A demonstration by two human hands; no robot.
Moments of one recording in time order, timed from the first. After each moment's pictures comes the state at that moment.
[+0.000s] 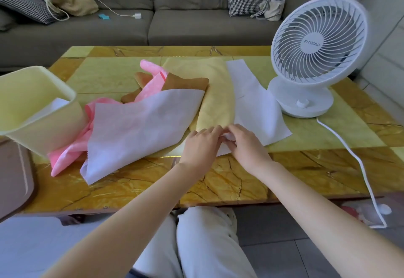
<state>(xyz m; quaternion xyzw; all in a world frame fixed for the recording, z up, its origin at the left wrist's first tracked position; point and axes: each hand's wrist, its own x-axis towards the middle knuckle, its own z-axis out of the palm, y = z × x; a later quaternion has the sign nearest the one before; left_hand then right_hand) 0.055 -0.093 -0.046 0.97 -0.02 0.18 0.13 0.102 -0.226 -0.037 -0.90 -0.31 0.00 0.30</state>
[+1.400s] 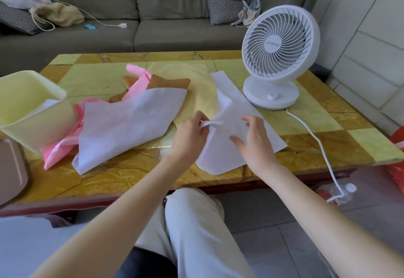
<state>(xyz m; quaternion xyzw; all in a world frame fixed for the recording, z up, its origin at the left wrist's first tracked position) 0.015 -0.130 0.002 0.91 0.06 0.19 0.37 0.054 -0.297 -0.020 -0.91 -0.20 -0.10 0.35</state>
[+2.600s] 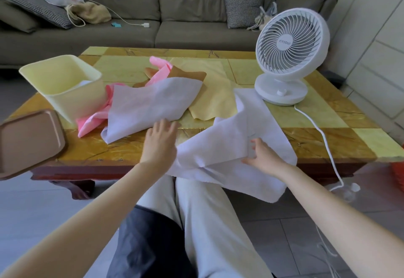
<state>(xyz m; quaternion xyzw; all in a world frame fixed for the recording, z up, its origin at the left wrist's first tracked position) -0.087 -0.076 -0.031 0.98 0.12 0.15 0.02 0.017 -0.331 -0.046 -0.93 -0.15 0.19 0.28</state>
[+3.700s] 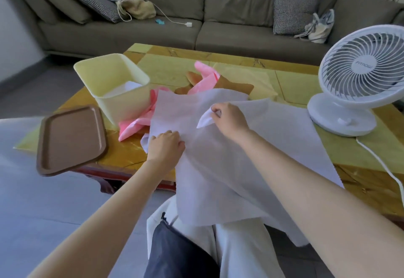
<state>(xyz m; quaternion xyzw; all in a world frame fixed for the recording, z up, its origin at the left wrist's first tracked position) -0.068 0.033 -0.039 0.95 0.28 0.08 0.08 0.066 -0.085 0.006 -0.89 -0.35 0.02 0.28</state>
